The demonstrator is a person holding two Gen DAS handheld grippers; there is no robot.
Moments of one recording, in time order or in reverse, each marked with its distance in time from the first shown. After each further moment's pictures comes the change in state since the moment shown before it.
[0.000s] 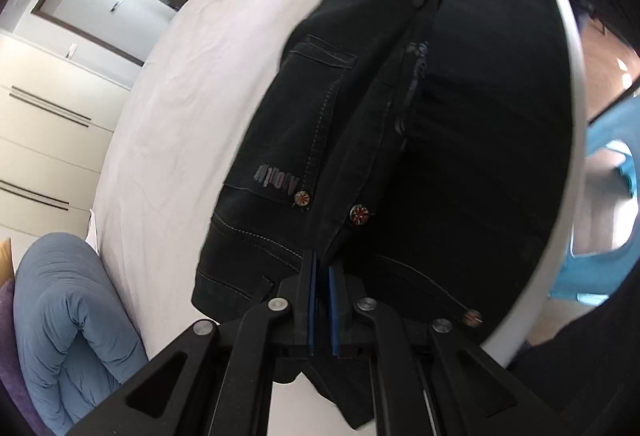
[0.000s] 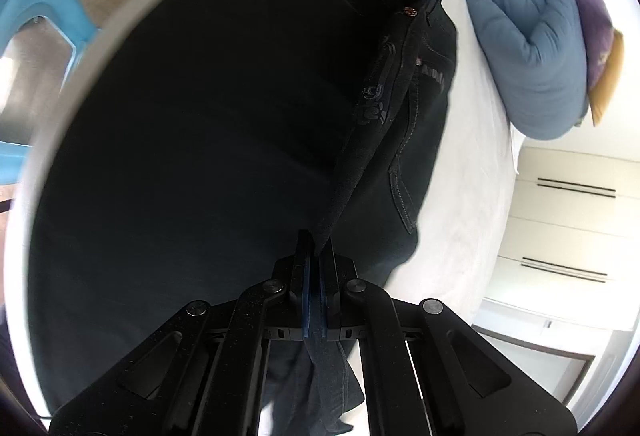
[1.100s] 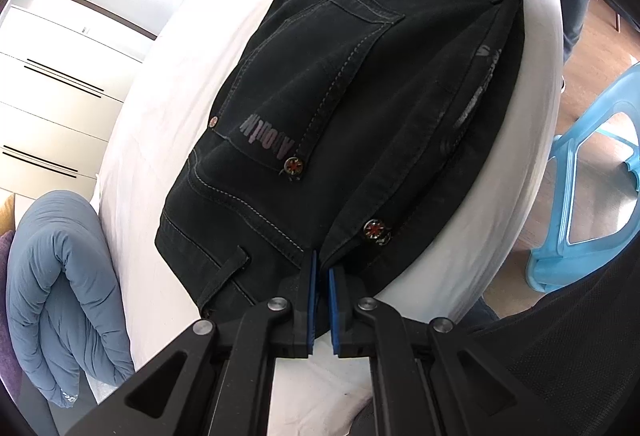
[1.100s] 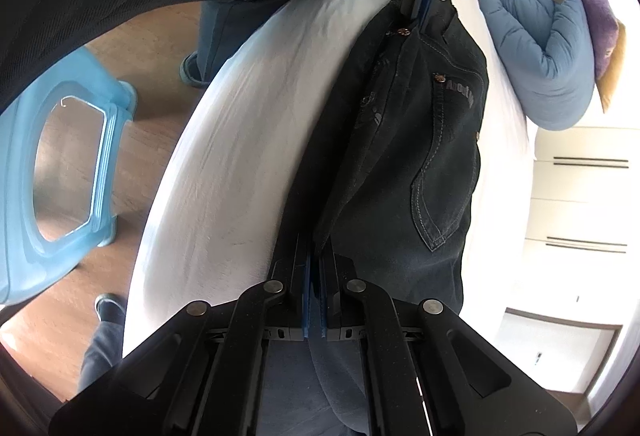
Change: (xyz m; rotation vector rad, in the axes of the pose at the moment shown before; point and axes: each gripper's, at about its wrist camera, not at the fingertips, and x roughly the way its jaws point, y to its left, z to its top) left arm 0.008 -0.059 -0.046 -0.083 0.064 0.047; right arm -0.033 0.048 0.044 0.128 0.011 0.060
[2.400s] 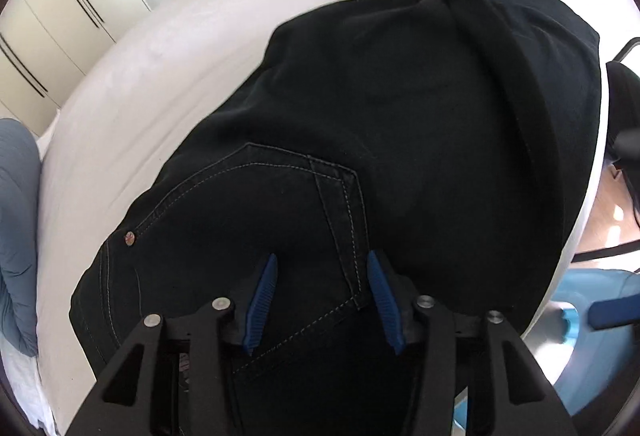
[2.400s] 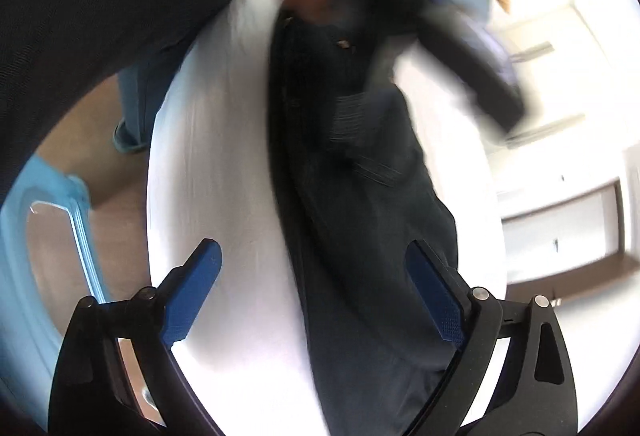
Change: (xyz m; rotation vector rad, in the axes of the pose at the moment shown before) left arm 0.027 0.003 0.122 -0.395 -0.063 -0.218; right arm -0.024 0.020 -0.012 0.490 -0.031 -0.200
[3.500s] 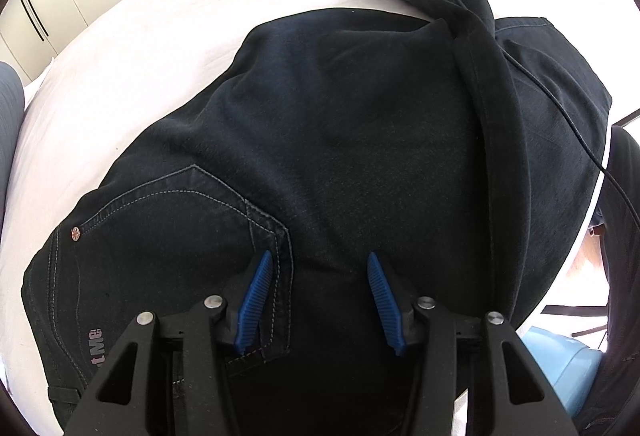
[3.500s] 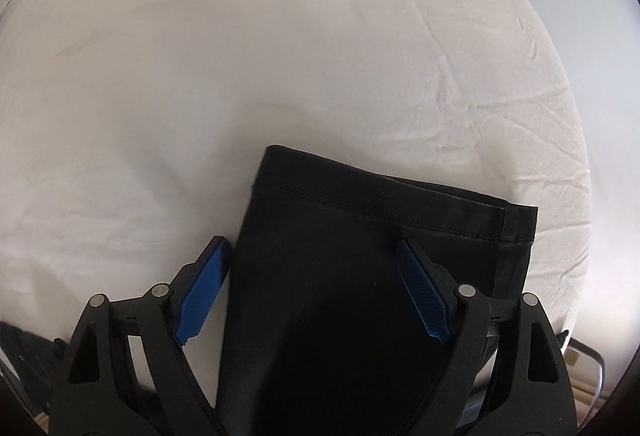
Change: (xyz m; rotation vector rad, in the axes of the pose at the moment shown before) left arm 0.019 -0.012 0.035 -0.162 0.037 -0.096; right arm 0.275 -0.382 -0.216 1.490 0.854 0.136
